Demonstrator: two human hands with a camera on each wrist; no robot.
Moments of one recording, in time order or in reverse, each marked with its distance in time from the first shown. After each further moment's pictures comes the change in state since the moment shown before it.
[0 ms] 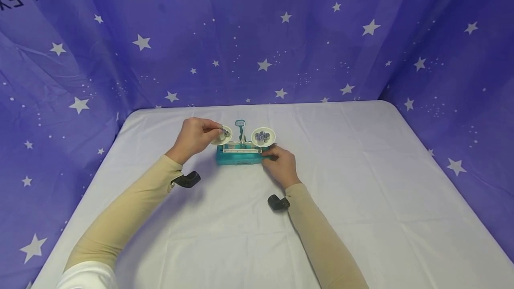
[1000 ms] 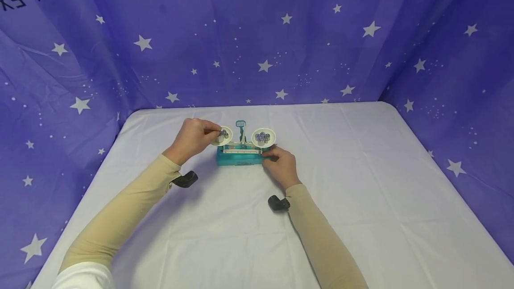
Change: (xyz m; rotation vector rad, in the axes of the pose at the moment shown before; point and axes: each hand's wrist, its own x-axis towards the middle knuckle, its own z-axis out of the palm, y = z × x) left_hand -0.001 0.003 -0.007 0.182 -0.057 0.102; right_hand 0.000 0.000 -0.001 0.000 0.003 -0.003
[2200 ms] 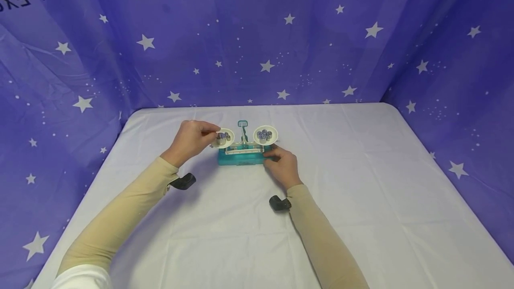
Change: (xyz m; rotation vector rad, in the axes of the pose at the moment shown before) left_hand -0.010 -0.009 -0.003 -0.081 0.032 -0.017; right_hand 0.000 -0.001 -0.001 0.010 -0.010 0.019
